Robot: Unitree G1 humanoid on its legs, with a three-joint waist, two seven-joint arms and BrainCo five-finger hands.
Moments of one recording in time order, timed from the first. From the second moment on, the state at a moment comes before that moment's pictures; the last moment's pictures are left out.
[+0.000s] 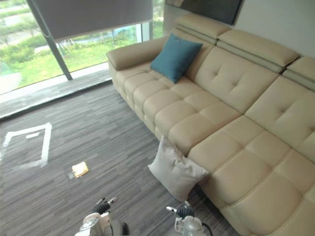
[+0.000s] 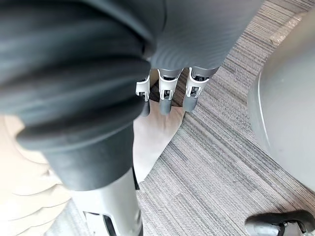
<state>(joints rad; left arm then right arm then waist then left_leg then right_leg) -0.03 -0.03 0.30 1.02 -0.08 -0.04 0.06 0.02 0.06 -0.14 0.96 0.04 -0.02 -0.06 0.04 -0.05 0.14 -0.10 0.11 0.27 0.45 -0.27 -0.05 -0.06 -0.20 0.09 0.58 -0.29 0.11</state>
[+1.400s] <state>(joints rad) -0.09 -0.01 0.18 1.07 -0.05 -0.04 0.09 -0.02 -0.02 -0.21 0.98 0.05 -0.02 -0.10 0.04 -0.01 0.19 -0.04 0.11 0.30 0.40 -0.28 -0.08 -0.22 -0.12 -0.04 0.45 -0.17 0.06</state>
